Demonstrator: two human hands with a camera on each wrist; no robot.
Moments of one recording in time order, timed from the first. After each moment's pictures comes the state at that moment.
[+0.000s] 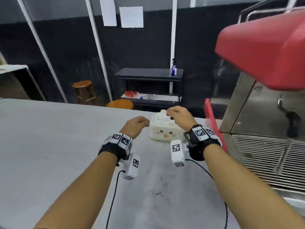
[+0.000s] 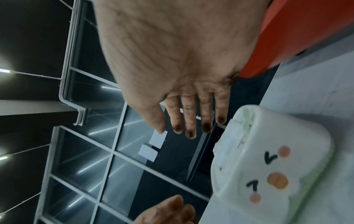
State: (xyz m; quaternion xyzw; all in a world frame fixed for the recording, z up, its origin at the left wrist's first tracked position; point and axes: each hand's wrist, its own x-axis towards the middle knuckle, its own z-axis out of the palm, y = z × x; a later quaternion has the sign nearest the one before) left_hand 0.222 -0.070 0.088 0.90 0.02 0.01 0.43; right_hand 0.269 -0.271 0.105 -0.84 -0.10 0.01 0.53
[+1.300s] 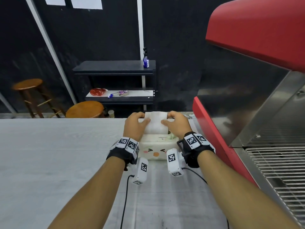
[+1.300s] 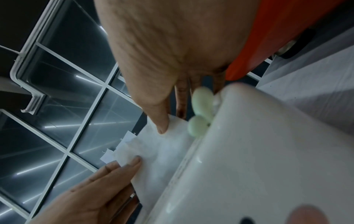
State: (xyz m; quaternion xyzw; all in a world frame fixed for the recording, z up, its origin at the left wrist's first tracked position) left_hand 0.379 -0.107 0.038 0.88 -0.04 0.14 0.45; right_hand 0.380 -0.276 0.042 -0.89 0.03 -0.07 0.44
